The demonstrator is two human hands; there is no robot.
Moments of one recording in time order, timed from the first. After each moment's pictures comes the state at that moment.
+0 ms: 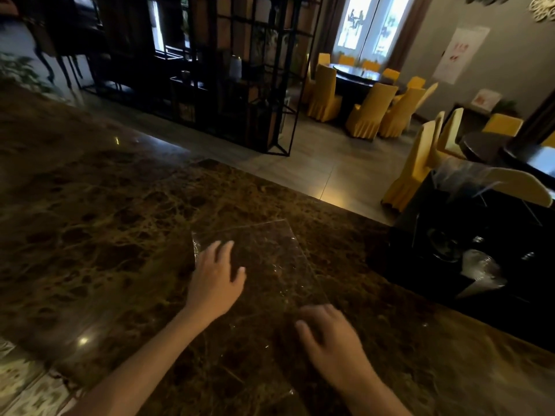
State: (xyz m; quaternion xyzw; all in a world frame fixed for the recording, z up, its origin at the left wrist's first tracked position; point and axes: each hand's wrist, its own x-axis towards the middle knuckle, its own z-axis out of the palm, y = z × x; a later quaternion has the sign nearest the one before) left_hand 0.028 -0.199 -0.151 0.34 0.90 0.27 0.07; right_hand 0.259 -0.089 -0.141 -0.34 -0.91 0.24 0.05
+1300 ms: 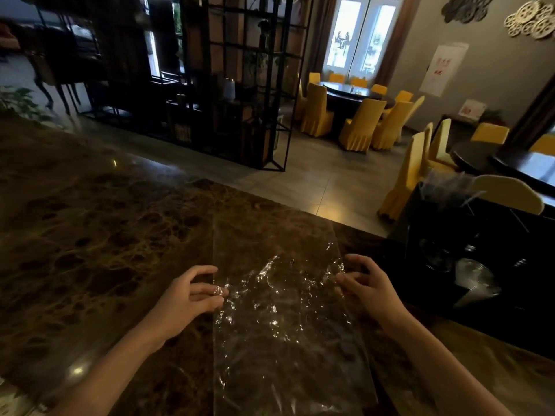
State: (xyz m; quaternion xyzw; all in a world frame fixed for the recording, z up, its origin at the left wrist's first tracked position) left_hand -0.001 -0.247 -0.130 0.30 0.72 0.53 0.34; right_hand 0.257 0.032 -0.109 -0.33 -0.68 0.61 0.23
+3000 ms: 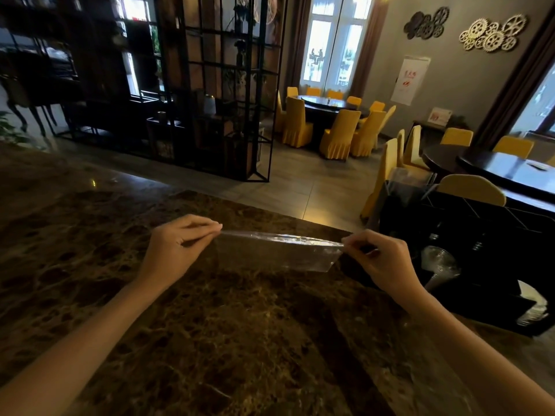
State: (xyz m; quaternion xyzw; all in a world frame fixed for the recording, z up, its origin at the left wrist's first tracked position) left_hand -0.005 -0.215 -0.042 0.57 0.66 0.47 -0.15; right_hand 0.299 0.042 -0.039 -0.17 -0.89 0.18 0.38
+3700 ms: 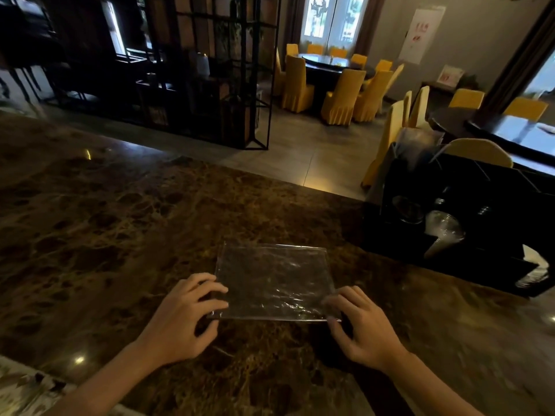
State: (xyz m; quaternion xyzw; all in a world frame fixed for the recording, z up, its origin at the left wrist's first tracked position) left_hand 0.047 -0.278 -0.175 0.65 0.73 0.22 -0.02; right_hand 0.352 -0.046 -0.169 -0.19 -0.96 0.13 0.18
